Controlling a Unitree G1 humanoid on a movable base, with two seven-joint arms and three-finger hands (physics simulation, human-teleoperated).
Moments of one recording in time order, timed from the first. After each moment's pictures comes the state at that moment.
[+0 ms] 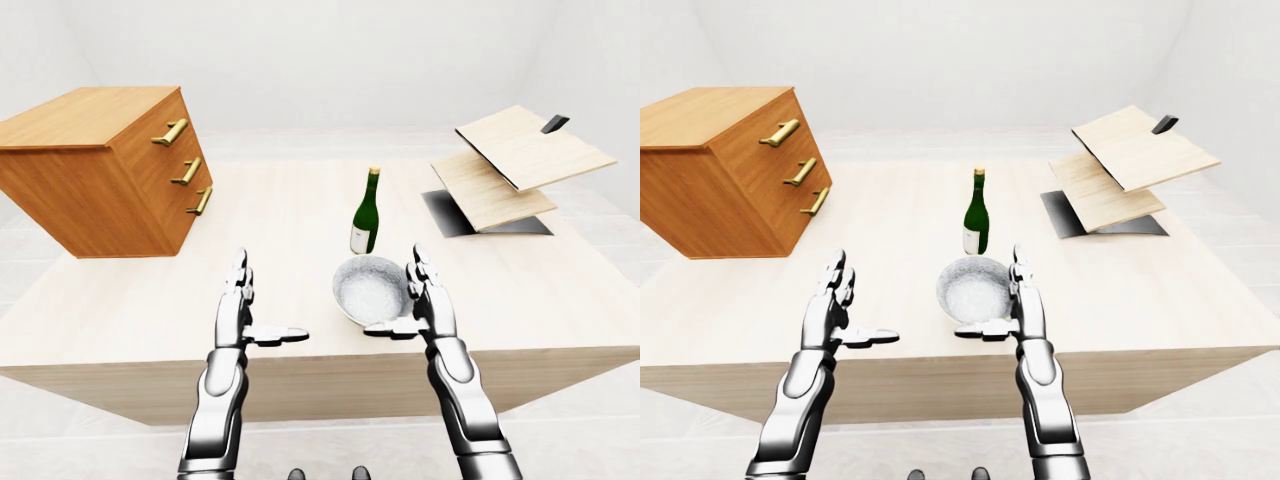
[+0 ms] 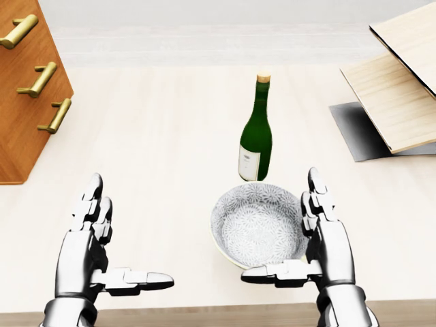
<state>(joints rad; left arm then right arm) 0.01 0.01 0.01 -0.04 -0.01 0.02 -0.01 -0.01 -0.04 0.00 -0.01 0.04 0.02 -0.01</state>
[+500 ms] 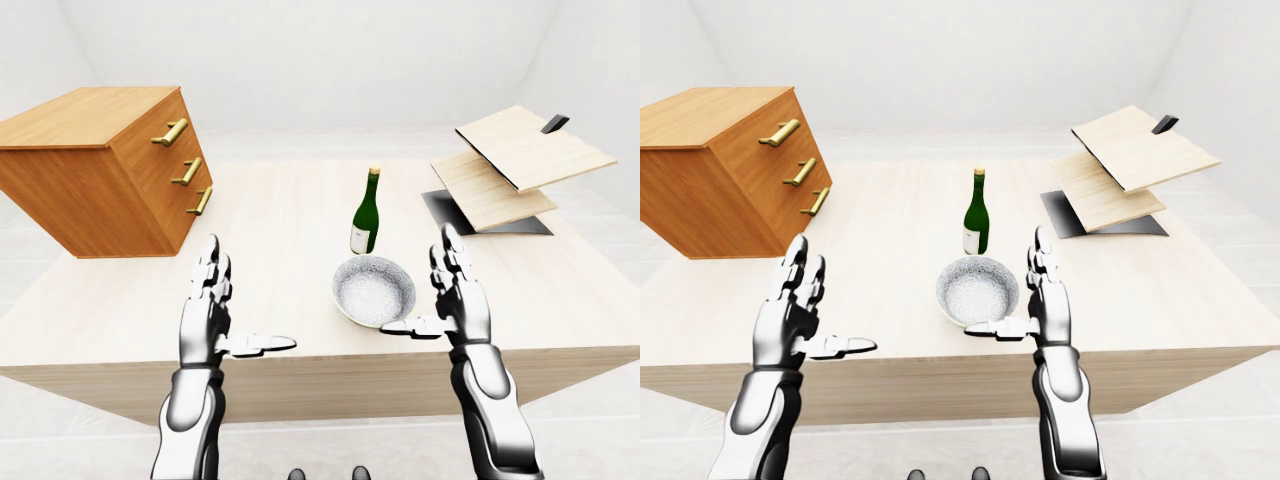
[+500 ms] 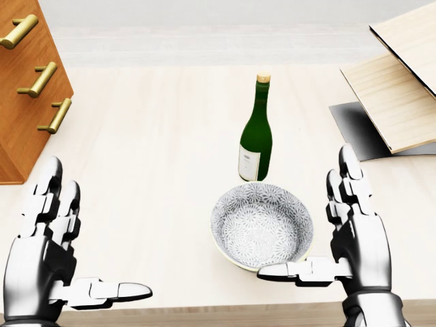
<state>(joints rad) 0.18 0.01 0.04 -0.44 -0.04 0.09 -0.05 0.09 -0.03 -0.05 -0.33 0.04 0.09 0.02</state>
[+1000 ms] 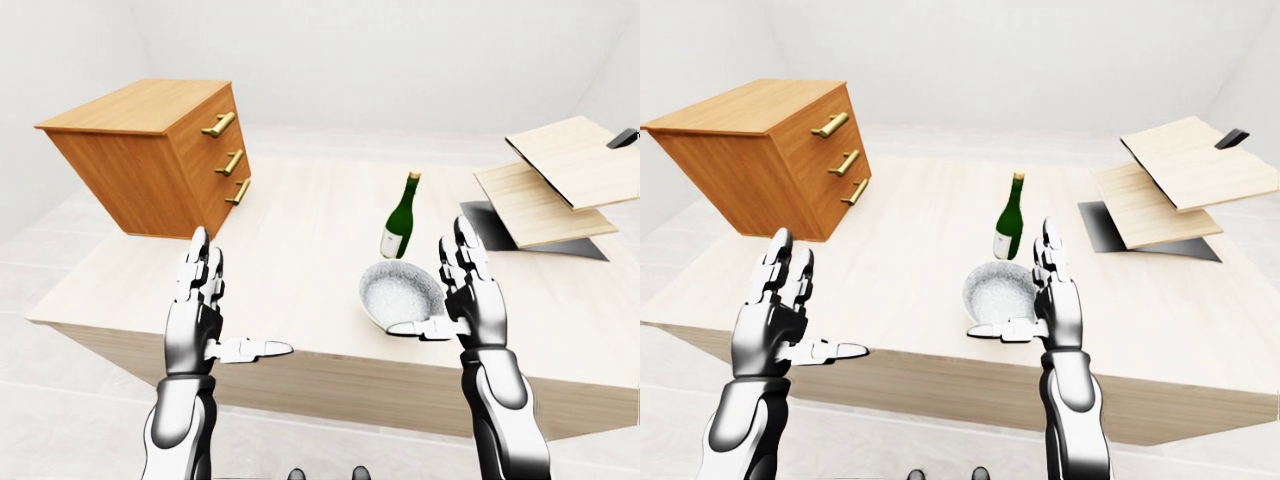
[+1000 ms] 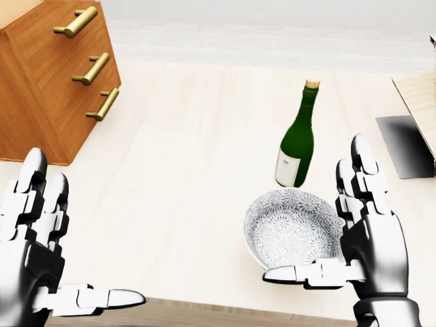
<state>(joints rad) 0.22 0.00 0.06 -0.57 -0.04 0.09 -0.09 0.13 -0.01 -0.07 -0.46 0.02 0.09 0.06</state>
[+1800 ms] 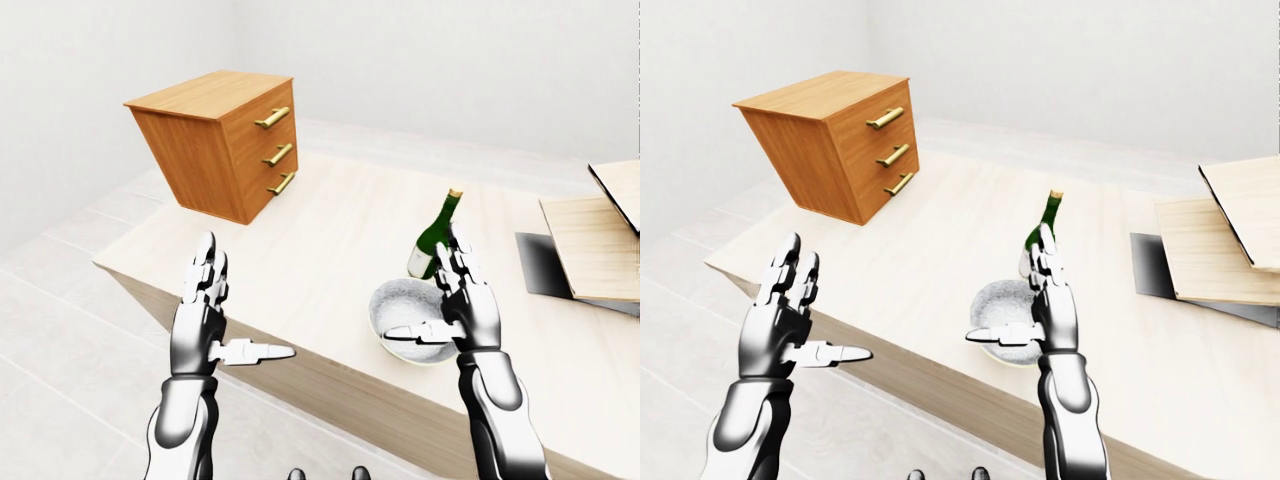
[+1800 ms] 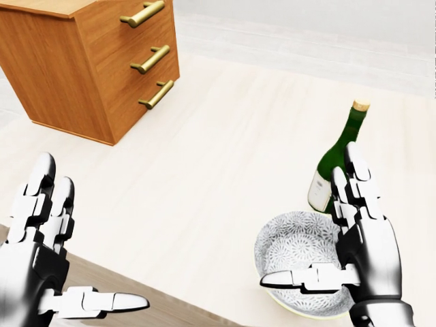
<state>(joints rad) 0.23 0.00 0.05 -0.55 -0.02 0.09 -0.11 0.14 -0.01 -0.07 -0.43 0.02 0.09 0.07</state>
